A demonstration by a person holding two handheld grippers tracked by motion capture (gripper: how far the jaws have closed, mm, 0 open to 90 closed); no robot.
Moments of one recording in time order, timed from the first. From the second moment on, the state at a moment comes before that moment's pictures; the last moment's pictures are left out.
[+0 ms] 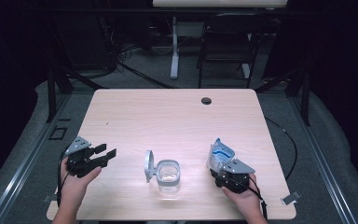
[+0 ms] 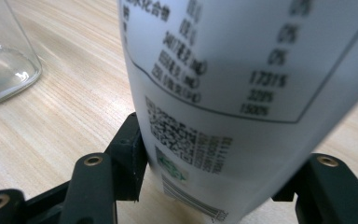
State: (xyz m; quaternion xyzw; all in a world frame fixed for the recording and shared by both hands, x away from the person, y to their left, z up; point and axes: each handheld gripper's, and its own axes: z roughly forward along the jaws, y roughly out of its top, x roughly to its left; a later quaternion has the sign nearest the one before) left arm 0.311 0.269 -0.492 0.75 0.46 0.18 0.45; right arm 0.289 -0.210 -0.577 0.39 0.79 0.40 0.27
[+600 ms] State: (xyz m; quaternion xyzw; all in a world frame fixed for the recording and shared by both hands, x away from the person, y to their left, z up) left arm 0.311 0.267 -0.492 0.75 0.45 0.21 0.44; right arm 0.276 -0.197 -0.553 0.33 0.80 0.37 0.33
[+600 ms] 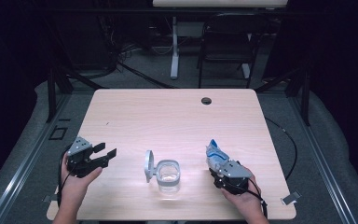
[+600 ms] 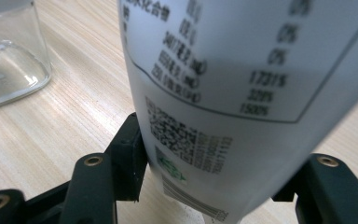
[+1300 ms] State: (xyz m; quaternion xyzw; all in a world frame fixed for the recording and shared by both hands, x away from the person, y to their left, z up) left arm 0.311 0.270 -0.493 0.74 0.46 0.19 0.44; right arm 0.274 -0.186 -0.541 0.29 0.83 0.33 0.34
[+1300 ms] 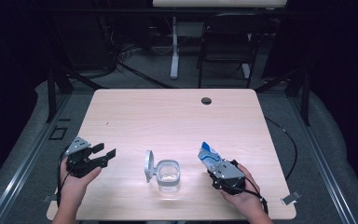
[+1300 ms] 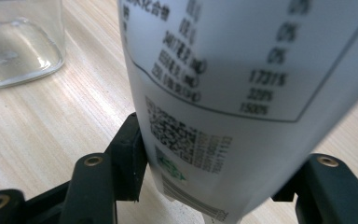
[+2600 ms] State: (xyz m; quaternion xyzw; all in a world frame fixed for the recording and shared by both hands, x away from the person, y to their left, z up) left arm 0.311 0.272 -0.494 0.74 0.47 0.20 0.44; right arm 0.274 -0.161 -0.516 0.17 0.89 0.27 0.32
